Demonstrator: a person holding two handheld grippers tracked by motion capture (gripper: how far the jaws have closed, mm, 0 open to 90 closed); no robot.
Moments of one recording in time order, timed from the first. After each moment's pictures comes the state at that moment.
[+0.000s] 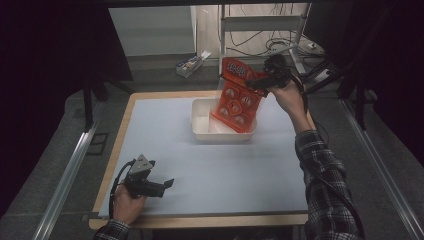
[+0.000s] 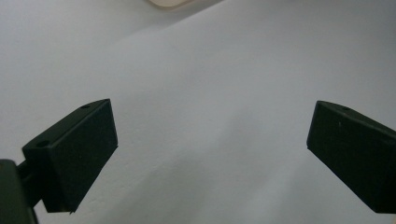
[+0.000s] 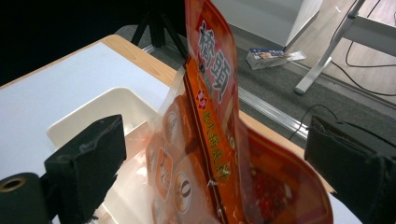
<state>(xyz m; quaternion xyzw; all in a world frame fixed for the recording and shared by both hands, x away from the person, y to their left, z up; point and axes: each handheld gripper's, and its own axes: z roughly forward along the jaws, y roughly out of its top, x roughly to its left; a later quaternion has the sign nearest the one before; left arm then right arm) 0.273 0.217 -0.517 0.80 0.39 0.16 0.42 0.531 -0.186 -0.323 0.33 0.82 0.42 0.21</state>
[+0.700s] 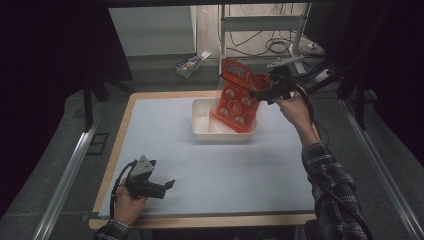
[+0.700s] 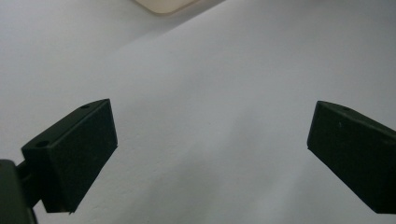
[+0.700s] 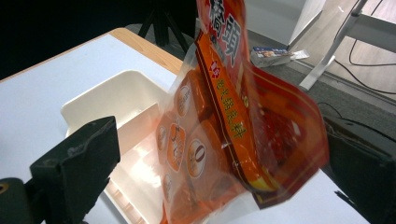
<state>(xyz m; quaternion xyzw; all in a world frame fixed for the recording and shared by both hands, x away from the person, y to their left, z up) 0.270 0.211 -0.516 0.81 0.37 0.19 0.41 0.505 -0.199 -0.338 0.32 0.82 0.42 0.20</state>
